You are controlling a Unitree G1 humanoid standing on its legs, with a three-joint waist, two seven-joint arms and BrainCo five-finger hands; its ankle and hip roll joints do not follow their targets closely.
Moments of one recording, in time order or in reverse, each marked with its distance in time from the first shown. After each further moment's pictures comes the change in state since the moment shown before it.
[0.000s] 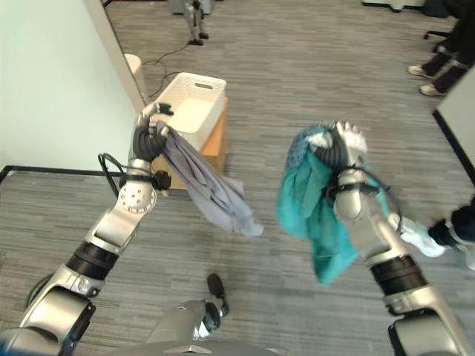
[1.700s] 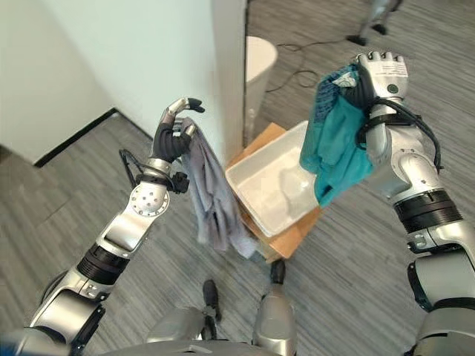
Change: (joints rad) left arm 0.140 -0.106 -0.009 -0.136 -0.036 -0.026 -0.123; right arm -0.386 -0.062 0.183 0.253 -0.268 0.172 0.122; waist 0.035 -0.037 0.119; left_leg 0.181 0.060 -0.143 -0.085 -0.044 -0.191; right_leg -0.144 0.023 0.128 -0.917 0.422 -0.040
